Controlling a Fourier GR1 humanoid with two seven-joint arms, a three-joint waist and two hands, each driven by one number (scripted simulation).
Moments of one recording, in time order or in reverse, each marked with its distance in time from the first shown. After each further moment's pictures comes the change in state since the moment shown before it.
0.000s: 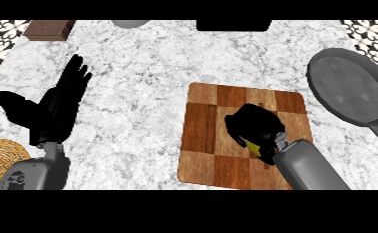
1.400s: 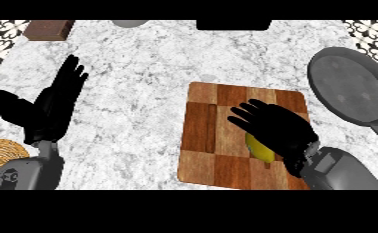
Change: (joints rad) left arm -0.002 0.063 -0.012 0.042 0.074 0.011 -0.030; right arm 0.013 -0.191 0.050 -0.347 -0.182 0.268 0.266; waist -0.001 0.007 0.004
